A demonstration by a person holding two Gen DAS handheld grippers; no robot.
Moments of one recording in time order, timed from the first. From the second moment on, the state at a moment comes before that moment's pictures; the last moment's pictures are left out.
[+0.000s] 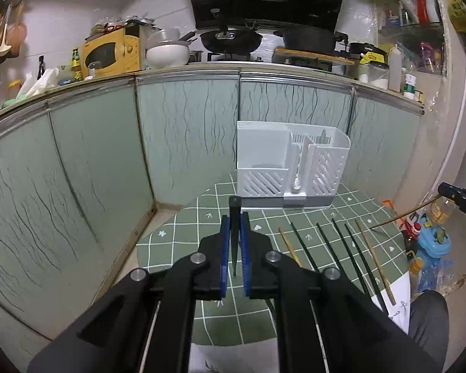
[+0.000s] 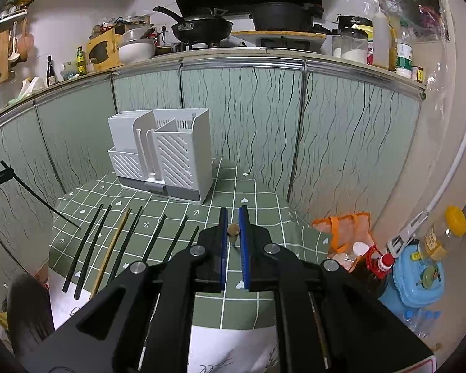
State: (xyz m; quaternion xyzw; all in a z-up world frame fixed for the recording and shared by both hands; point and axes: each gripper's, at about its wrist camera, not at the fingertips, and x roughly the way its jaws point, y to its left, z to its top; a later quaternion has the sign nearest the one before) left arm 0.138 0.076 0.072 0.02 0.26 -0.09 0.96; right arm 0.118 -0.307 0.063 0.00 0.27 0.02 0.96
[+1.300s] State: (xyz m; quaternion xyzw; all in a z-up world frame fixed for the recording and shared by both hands) left arm 0.257 -0.012 0.192 0.01 0.23 -0.26 0.94; right arm 0.216 -0.267 0.221 -0.01 0.22 0.15 0.96
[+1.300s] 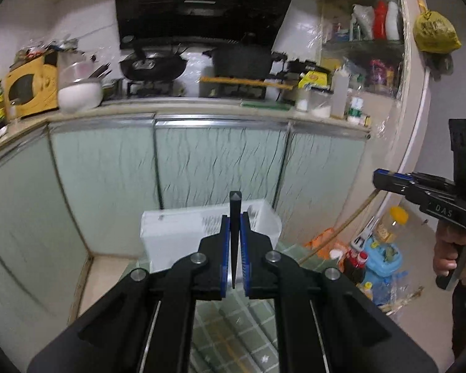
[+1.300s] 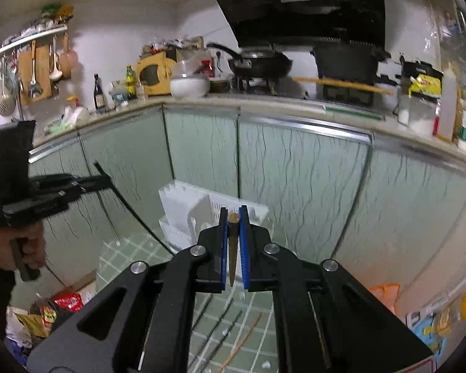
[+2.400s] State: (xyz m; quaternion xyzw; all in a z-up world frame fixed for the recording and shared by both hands) left arm 0.335 -0.056 0.149 0.05 0.22 -0.26 0.94; right arm 0.306 -0.281 0.155 0.01 0.26 0.13 0.96
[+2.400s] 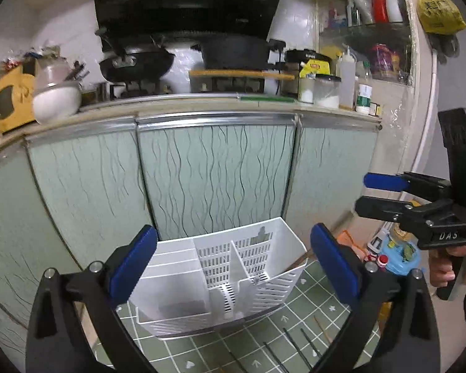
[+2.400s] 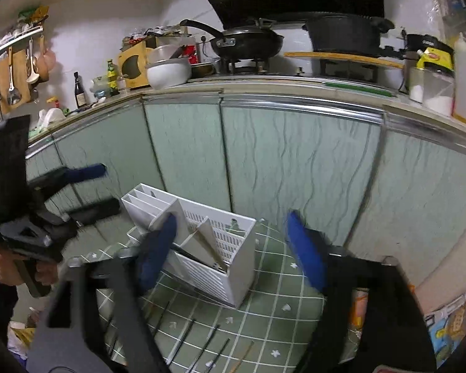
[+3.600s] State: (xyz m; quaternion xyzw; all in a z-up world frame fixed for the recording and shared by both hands) left arm 0.158 0.018 0.066 0.07 0.23 -0.12 0.96; right arm 0.131 -0.272 0.066 -0.02 0.27 0.09 0.96
